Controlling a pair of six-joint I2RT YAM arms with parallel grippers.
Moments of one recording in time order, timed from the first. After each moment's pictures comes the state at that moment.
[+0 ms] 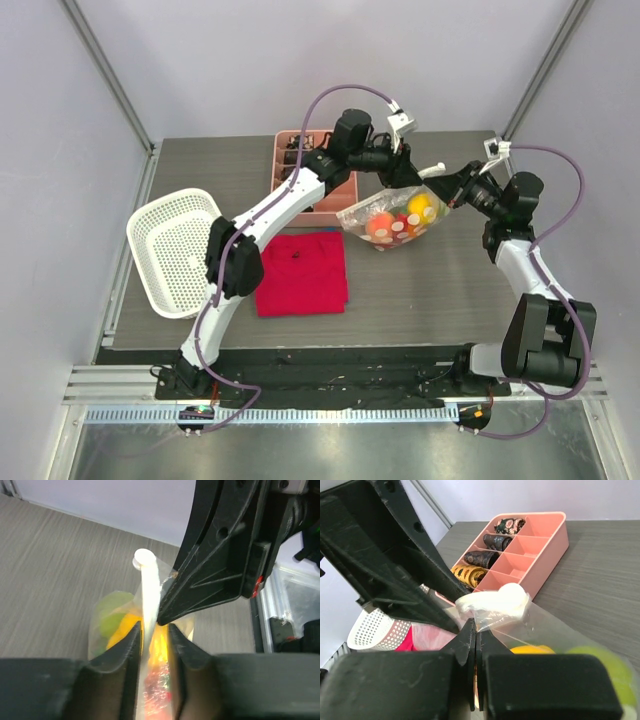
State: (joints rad) left arm -0.73 2.28 2.27 -0.23 0.75 -0.08; right arm -0.19 1.33 0.80 0.56 -0.94 0.52
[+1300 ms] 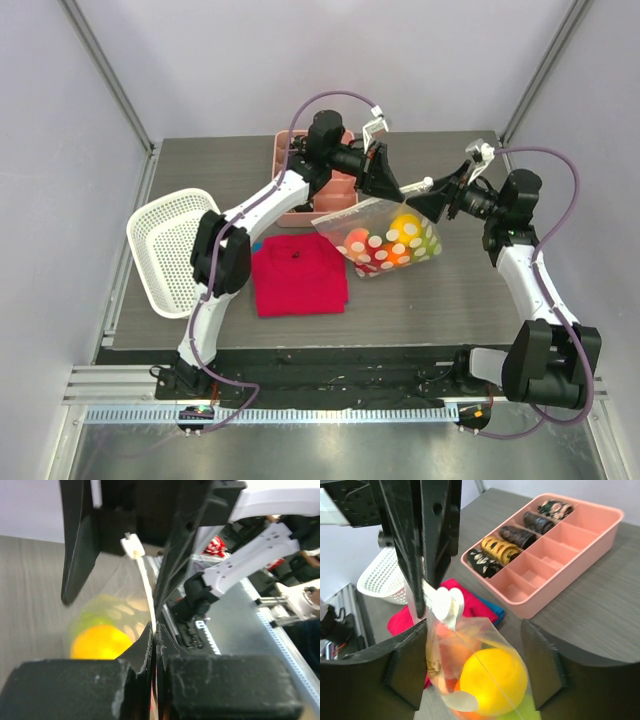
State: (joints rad) left arm -0.64 2.20 2.03 0.09 1.34 -0.38; right arm -0.15 1.20 0.84 0.32 -1.10 0.26
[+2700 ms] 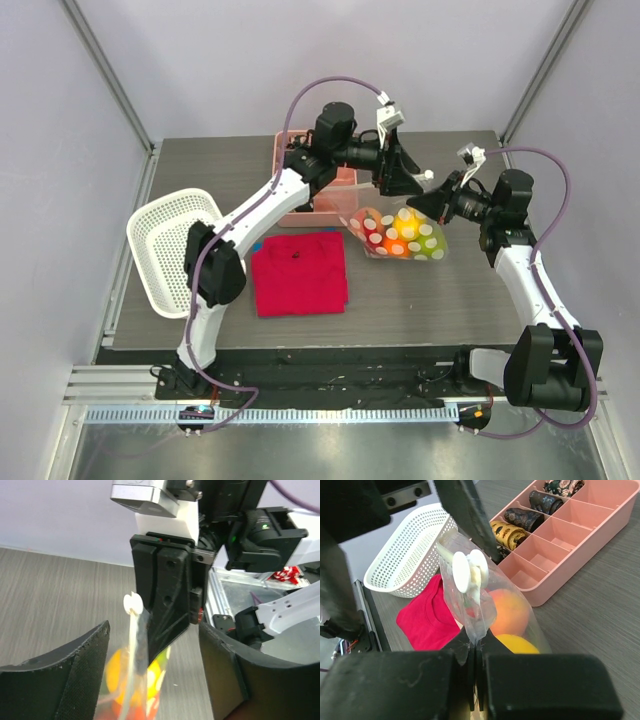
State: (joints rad) left arm -0.71 2.09 2.07 -0.06 0.98 -0.22; right arm -0.10 1.20 0.85 0.17 -1.06 0.23
